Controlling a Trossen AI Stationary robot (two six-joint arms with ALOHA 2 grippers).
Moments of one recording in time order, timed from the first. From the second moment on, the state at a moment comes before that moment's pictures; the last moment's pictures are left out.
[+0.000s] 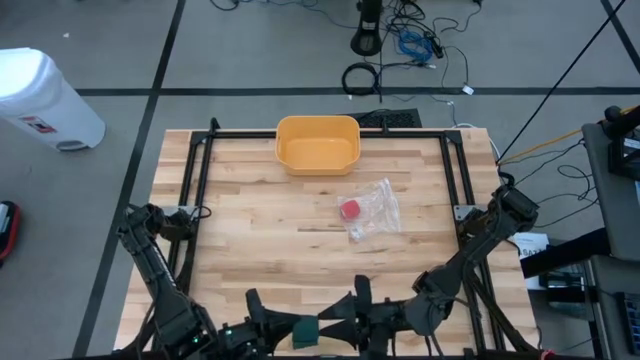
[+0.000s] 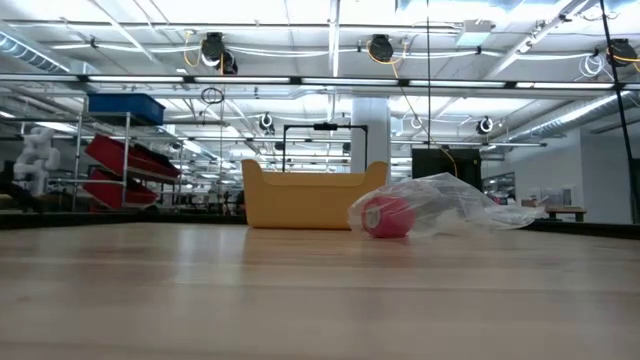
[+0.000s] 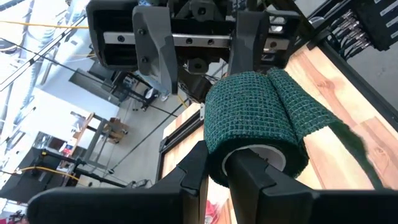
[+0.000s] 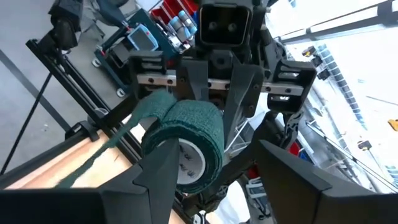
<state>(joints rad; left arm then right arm) -0.94 1.87 1.87 -0.65 -1.15 0.25 0.73 1.77 1.40 0.43 0.63 -0.90</state>
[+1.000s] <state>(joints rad) -0.90 1.87 1.87 -0.56 -1.12 0.27 0.72 1.77 1.40 0.43 0.63 -0.87</state>
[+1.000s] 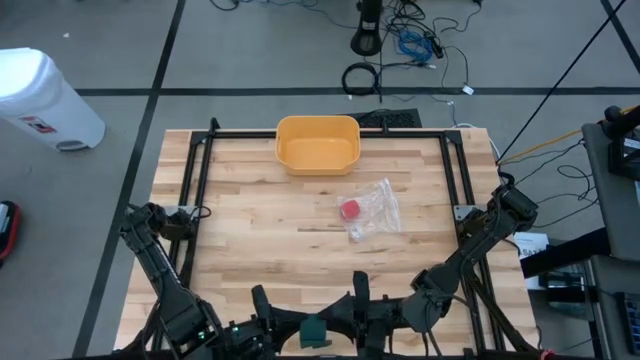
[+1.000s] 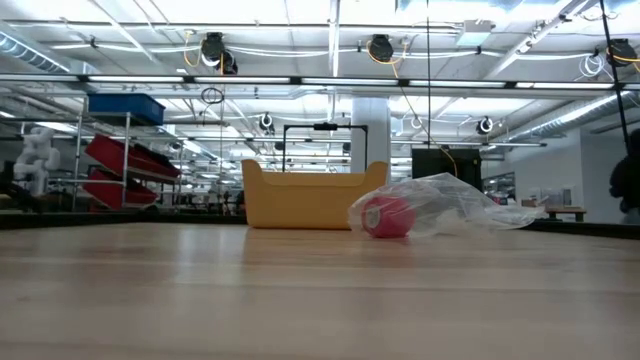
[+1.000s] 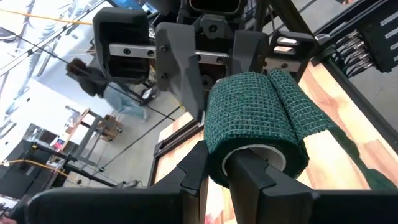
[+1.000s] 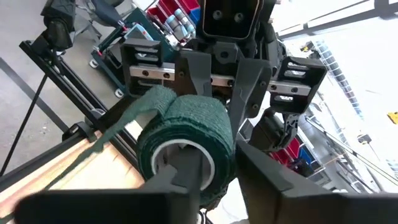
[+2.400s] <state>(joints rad) -0.93 1.87 1.87 -0.40 -1.02 0.07 0.87 1.75 1.40 0.58 0.68 -1.14</state>
